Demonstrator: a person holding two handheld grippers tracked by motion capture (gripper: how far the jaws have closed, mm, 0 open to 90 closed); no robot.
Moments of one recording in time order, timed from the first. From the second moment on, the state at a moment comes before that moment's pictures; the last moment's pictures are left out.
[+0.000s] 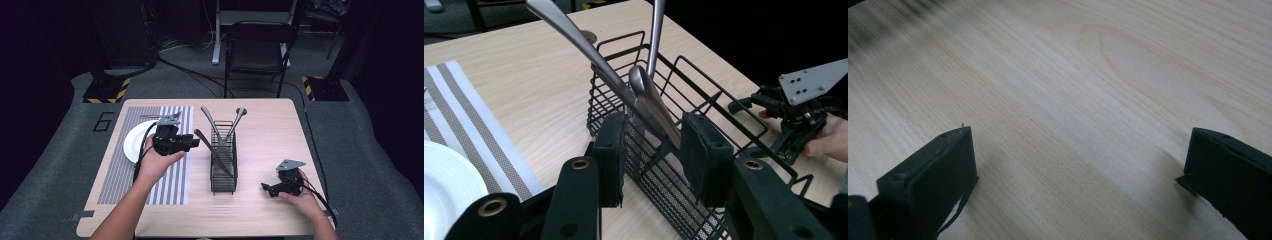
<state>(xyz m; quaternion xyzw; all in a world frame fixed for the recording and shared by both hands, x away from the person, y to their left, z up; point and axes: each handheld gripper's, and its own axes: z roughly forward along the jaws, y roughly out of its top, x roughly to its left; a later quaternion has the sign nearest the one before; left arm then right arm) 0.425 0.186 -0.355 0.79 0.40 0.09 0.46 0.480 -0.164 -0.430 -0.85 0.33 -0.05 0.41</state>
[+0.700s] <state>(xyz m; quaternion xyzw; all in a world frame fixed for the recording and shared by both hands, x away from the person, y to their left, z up) 0.443 0.174 -0.351 0.78 0.41 0.09 0.47 0.480 -0.164 -0.430 -0.85 0.33 -0.06 0.41</state>
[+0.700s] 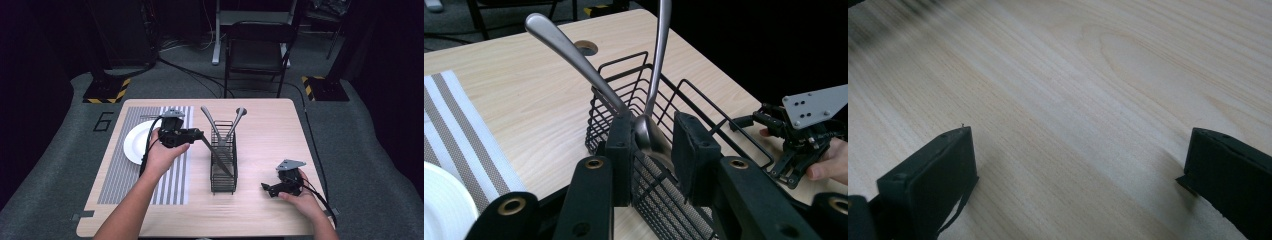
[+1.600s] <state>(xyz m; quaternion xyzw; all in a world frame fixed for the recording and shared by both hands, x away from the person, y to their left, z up) 0.434 0.158 -0.340 0.77 0.40 0.08 0.49 0.480 -0.164 -0.430 -0.85 0.33 -0.05 0.41</state>
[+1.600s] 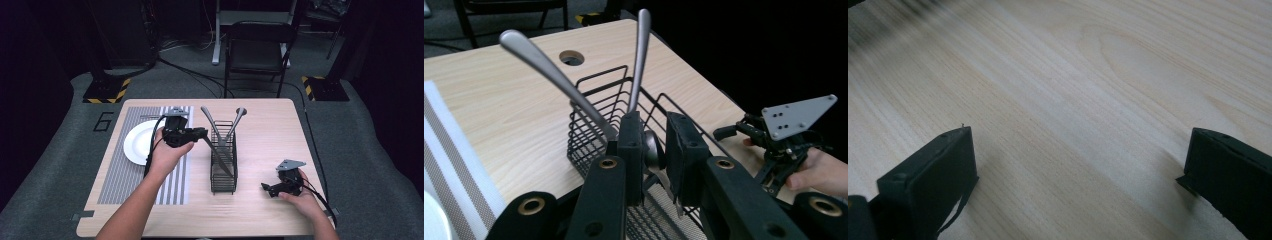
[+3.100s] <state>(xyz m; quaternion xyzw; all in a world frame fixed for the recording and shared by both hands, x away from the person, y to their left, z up) 0.406 0.130 -0.283 0.80 0.34 0.10 0.48 0.480 -0.164 -0.430 -0.85 0.33 -0.05 0.41</state>
